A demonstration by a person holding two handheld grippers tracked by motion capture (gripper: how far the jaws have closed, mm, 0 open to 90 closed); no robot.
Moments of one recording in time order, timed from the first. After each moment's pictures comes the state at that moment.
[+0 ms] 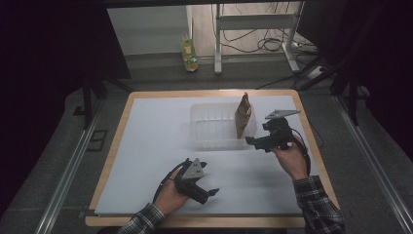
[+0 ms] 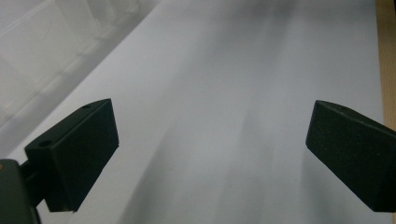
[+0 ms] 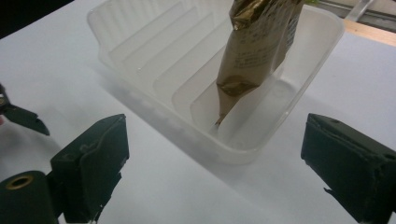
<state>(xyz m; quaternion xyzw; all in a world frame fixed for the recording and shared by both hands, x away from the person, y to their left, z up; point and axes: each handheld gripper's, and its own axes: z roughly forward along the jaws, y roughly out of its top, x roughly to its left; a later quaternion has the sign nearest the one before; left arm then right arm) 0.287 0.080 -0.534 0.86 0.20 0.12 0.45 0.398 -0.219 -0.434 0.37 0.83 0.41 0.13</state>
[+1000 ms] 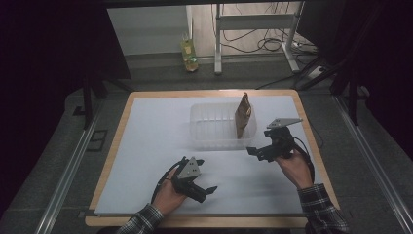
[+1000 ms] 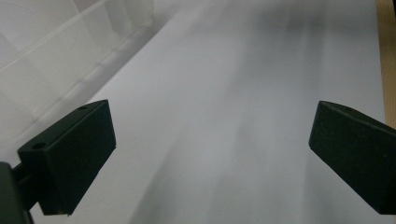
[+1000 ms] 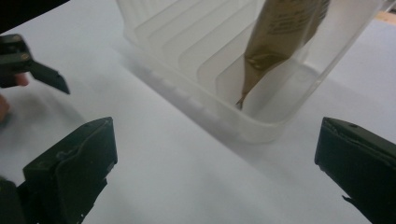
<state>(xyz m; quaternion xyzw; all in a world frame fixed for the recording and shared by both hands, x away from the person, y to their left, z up) 0.286 0.088 -0.530 0.85 0.21 0.13 0.47 0.376 -0.225 -0.444 0.34 0.84 0.41 0.11</state>
